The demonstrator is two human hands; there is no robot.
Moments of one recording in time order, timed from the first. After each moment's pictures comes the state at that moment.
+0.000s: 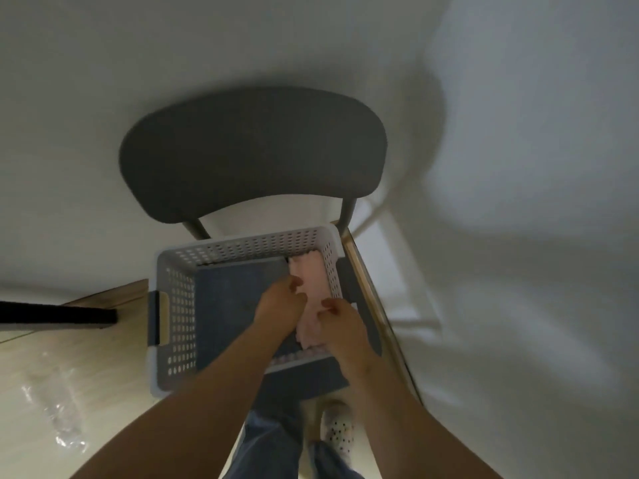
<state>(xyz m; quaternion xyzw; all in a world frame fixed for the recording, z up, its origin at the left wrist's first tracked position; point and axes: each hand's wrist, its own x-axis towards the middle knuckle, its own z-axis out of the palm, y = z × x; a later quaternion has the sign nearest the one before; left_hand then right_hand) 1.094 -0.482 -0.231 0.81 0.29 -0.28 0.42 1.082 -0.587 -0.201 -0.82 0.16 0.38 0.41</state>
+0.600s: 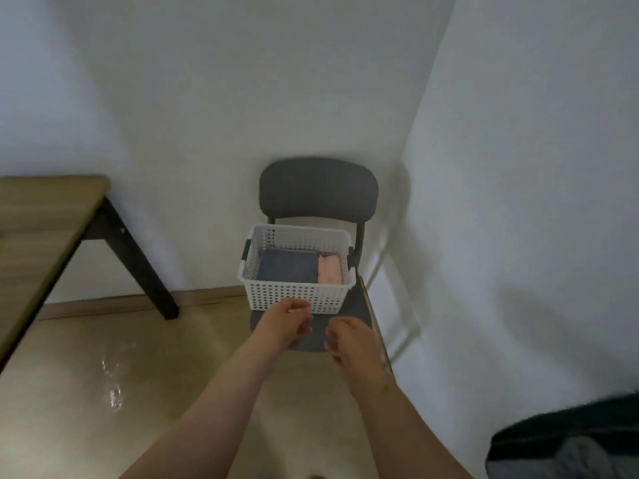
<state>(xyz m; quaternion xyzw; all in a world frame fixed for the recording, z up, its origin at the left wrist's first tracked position) 0.789 -0.578 -0.033 0.67 0.35 -0.06 0.66 0.823 -0.687 -0.059 -0.75 0.10 0.28 0.59</state>
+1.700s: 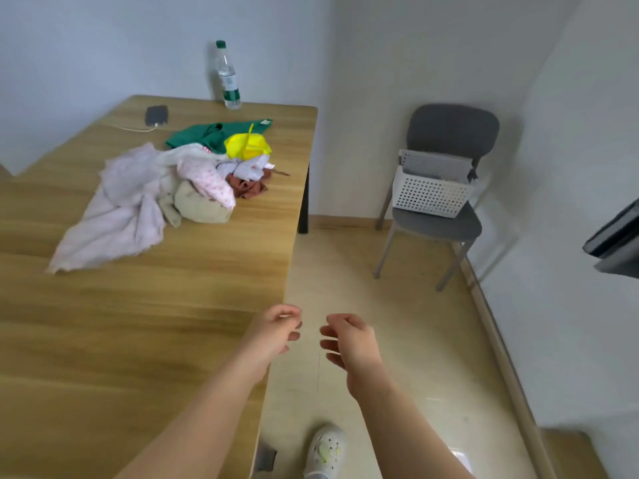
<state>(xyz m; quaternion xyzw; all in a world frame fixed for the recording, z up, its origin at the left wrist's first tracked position) 0.118 -0.496 -0.040 0.66 0.42 0.01 0.62 0.184 -0.604 -0.044 -0.70 0.05 0.38 0.60</state>
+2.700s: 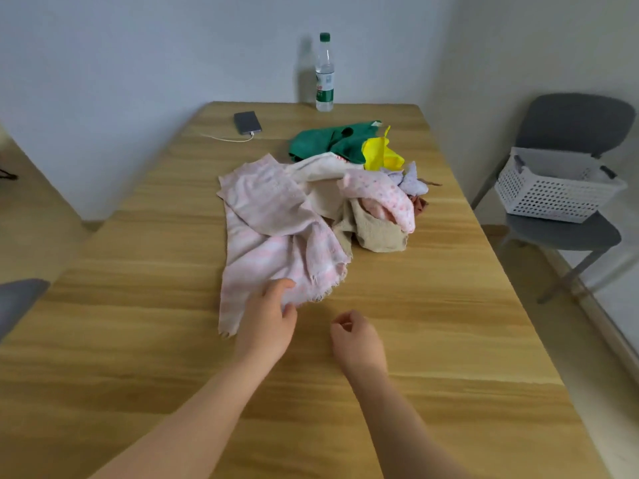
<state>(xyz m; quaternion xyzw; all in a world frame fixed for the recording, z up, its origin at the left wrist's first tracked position) -0.001 -0.088 -0.114 0.88 0.32 0.14 0.32 0.057 -0.207 -0.117 -0.85 -0.05 0.27 0.45</state>
